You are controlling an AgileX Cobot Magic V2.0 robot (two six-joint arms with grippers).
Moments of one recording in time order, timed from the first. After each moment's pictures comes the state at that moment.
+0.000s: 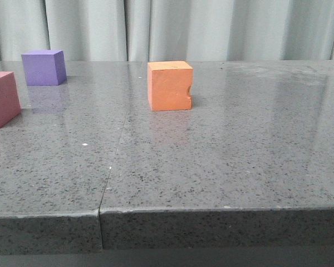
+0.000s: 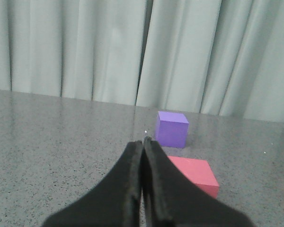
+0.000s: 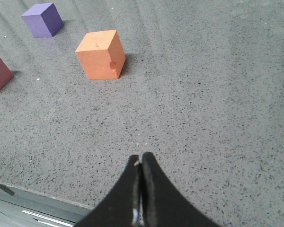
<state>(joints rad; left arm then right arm) 0.06 0.07 -0.25 -0.15 0.22 0.00 0.49 0.33 -0.50 -0.08 0.61 0.37</state>
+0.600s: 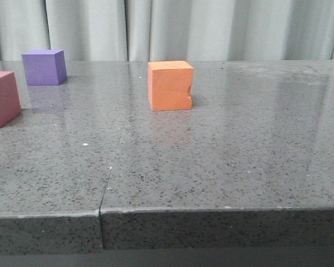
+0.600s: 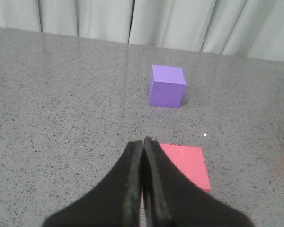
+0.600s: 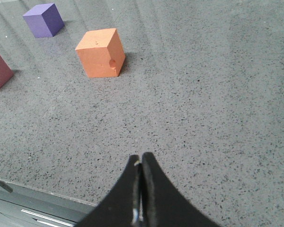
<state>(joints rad) 0.06 0.67 -0.72 -0.16 0.50 0.00 0.49 0.30 -0.47 -0.09 0.61 0.37</state>
